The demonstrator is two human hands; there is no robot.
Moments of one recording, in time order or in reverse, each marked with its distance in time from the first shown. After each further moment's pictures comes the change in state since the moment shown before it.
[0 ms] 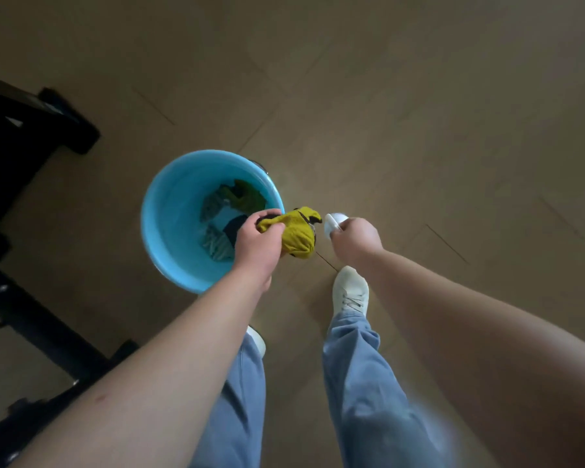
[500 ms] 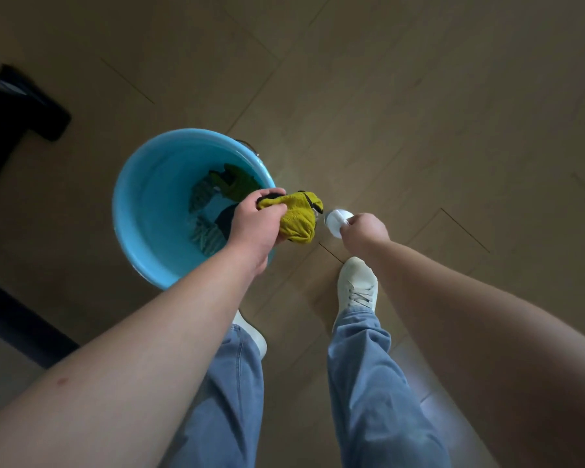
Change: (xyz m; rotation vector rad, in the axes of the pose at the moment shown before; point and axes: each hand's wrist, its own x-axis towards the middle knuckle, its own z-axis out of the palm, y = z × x) left_hand 0.061 -0.017 0.018 -0.017 -0.119 -0.032; right_hand 0.078 0.042 0.044 0.062 -0.038 0.118
